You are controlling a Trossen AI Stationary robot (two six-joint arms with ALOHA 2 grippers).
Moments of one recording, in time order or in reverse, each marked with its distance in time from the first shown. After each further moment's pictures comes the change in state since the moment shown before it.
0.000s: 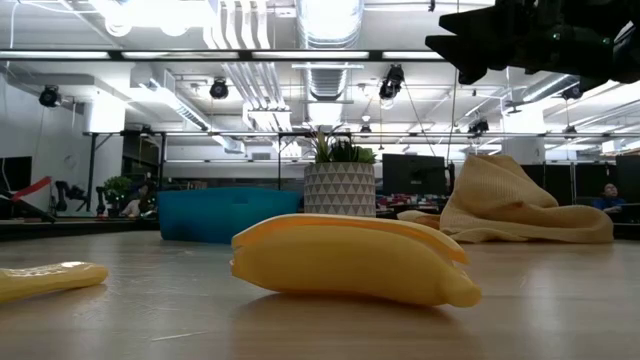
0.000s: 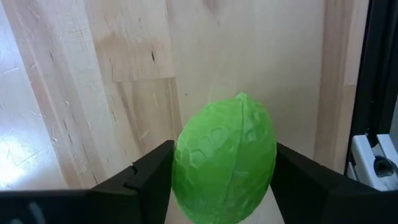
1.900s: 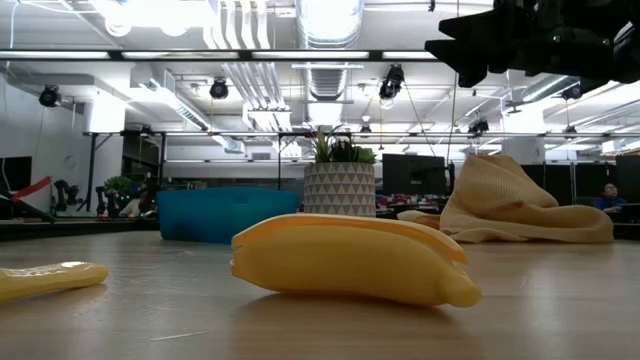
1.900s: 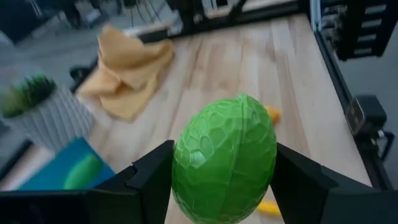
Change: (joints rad) left arm 0.035 -0.323 0.000 0.086 -1.023 0.152; right arm 0.000 0.000 0.000 -0.027 0.000 0.000
